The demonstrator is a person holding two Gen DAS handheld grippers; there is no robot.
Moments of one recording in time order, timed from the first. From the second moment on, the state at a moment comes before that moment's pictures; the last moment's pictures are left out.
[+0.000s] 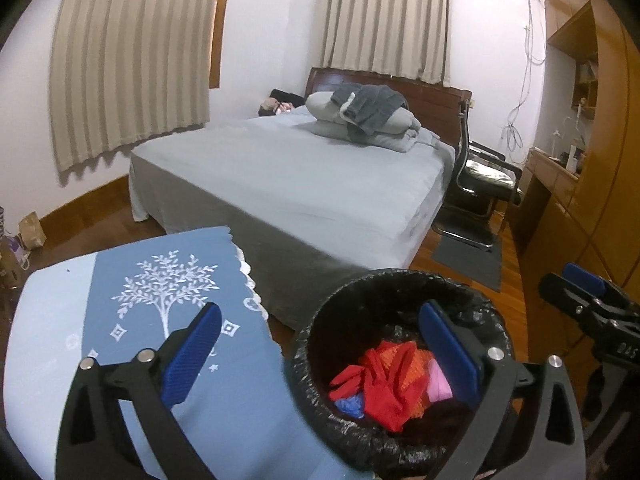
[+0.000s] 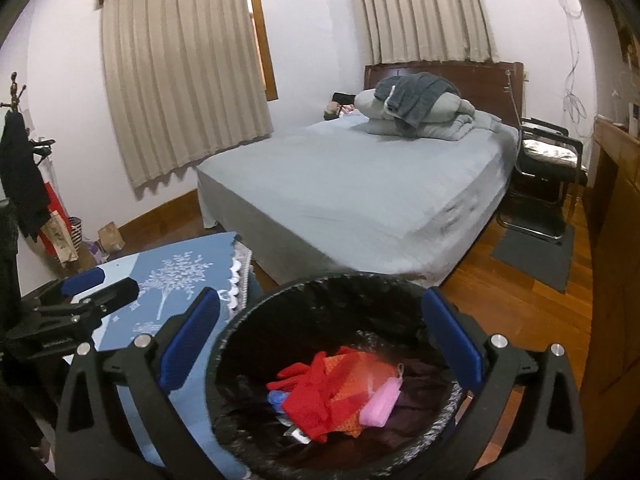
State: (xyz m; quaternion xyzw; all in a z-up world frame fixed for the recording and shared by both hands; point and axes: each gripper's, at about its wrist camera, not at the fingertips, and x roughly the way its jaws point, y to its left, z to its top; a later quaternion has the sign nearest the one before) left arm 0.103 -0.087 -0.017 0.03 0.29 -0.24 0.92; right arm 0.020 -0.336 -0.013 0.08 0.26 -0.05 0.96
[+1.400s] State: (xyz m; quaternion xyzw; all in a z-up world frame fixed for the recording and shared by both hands) left arm 0.052 -0.047 0.012 0.03 0.26 -0.21 0.94; right arm 0.002 -0.276 0.016 0.04 0.26 -0.01 0.96
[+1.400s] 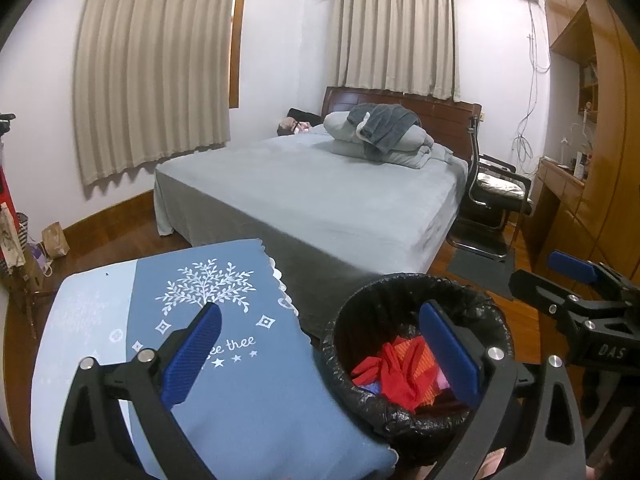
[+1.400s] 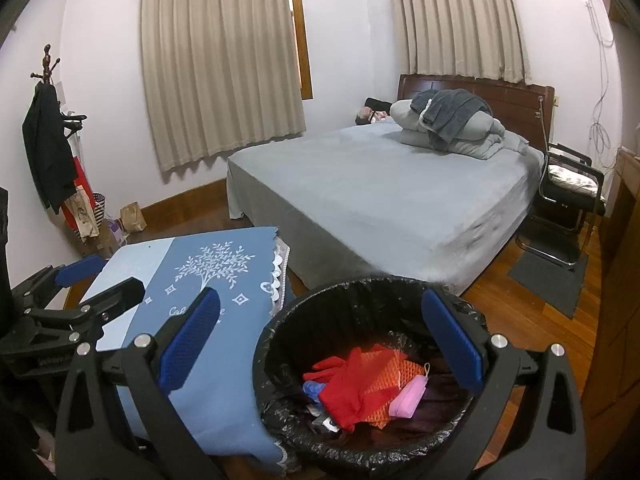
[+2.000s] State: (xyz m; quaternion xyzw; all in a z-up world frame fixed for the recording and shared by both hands) left arm 0.051 -0.045 0.013 0.03 0.26 -0.21 0.94; right arm 0.002 -0.273 0.015 0.04 0.26 0.00 0.97
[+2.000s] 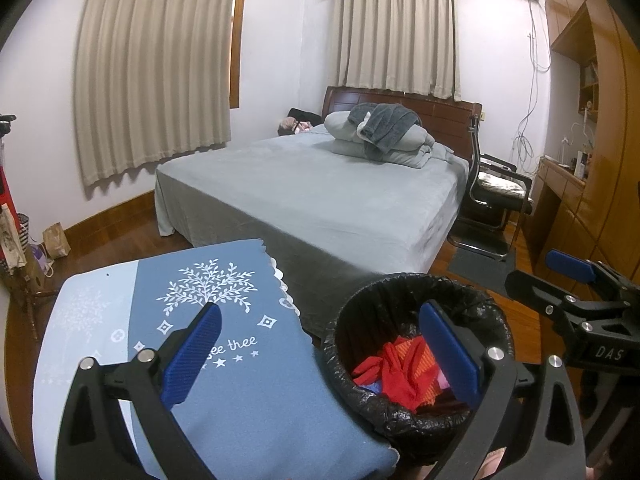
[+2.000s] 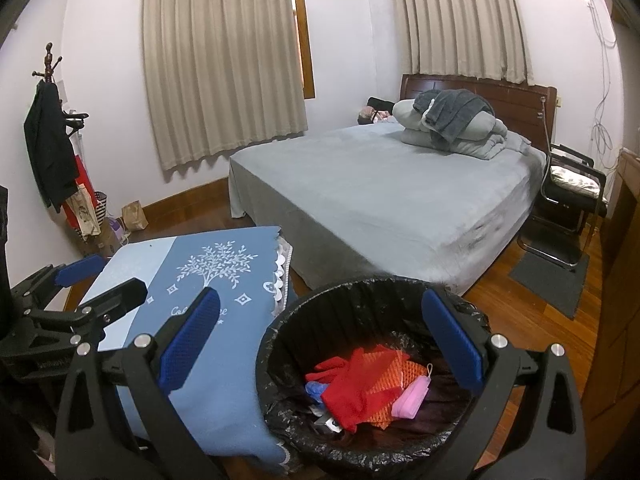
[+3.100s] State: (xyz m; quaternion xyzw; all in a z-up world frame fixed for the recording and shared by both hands) left arm 0.051 -0.044 0.012 0.03 0.27 -0.21 0.94; right arm 0.003 -0.271 0.016 0.04 0.26 0.00 0.96
